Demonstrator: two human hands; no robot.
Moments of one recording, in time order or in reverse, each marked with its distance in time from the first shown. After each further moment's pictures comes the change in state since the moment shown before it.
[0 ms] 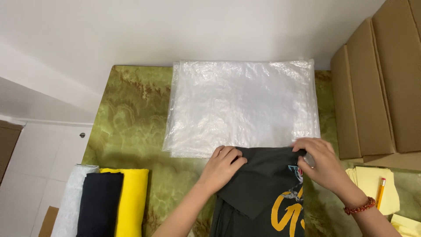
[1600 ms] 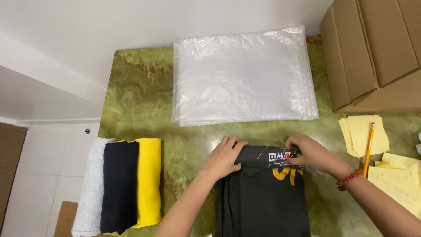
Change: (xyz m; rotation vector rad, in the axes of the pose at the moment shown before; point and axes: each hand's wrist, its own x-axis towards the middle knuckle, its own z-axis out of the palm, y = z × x) left_hand -0.056 0.066 -0.050 -0.270 -0.551 -0.310; right_hand -0.077 -0.066 0.028 0.001 -0.509 0.337
